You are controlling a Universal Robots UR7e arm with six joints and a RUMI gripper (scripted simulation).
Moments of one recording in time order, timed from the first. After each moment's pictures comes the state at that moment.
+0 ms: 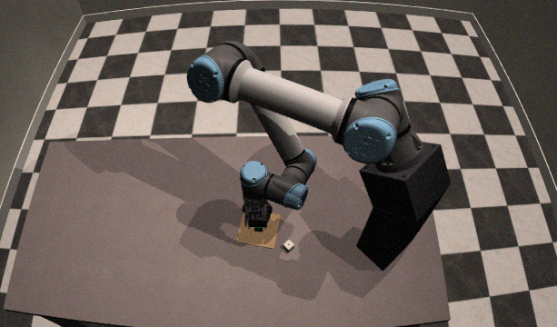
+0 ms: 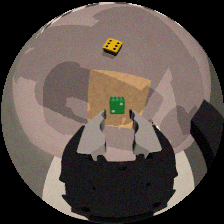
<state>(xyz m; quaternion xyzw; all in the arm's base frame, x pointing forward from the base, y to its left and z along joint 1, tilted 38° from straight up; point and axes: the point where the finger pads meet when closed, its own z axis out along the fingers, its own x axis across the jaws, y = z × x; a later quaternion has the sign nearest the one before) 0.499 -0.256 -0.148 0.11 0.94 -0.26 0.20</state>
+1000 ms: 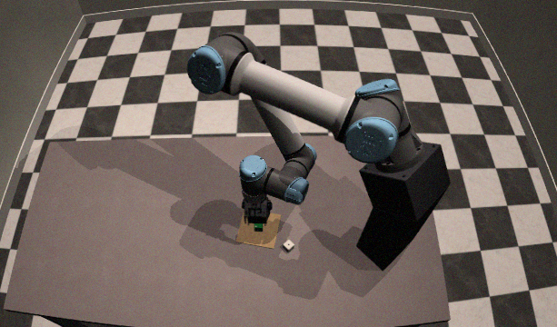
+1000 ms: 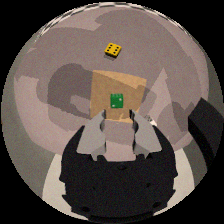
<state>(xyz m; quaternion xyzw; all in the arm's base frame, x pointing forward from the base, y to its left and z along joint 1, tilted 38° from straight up) 0.490 -0.241 -0.126 0.11 0.94 -0.26 0.20</state>
